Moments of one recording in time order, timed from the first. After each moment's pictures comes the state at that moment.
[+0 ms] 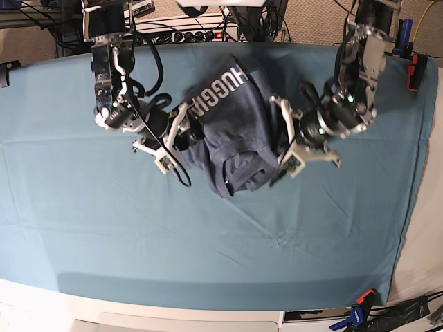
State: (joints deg) left arm 2.0 -16.1 11.7 105.7 -16.5 -26.1 49.2; right arm -3.6 13.7 -4.0 94.6 22.5 34.0 -51.1
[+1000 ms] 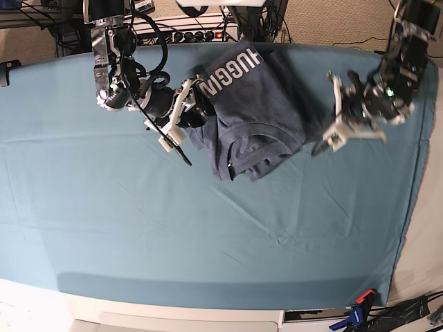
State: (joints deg) left arm 9.9 -34.4 12.0 106.2 -24.1 -24.3 62.8; right arm -9.7 13.8 -3.8 95.3 31.6 37.5 -51.6
